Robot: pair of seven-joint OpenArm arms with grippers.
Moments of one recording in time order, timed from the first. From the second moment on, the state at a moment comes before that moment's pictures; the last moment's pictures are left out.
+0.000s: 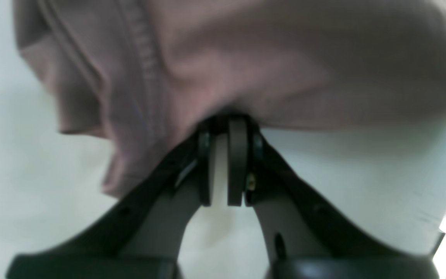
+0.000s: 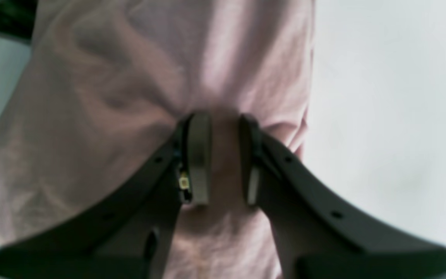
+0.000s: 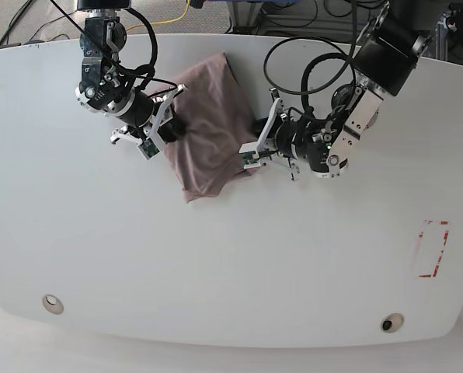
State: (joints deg) left arm -17.8 -14.5 35.5 80.0 -24.1 -42.4 61.3; right arm -14.5 9.6 6.7 98.1 15.8 40.3 -43.6
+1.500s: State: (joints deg) left arm -6.8 -4.6 31.4 98.4 -15.1 -16.6 41.3; right arm -8.7 15.9 25.8 109.5 15.5 40.3 -45.9
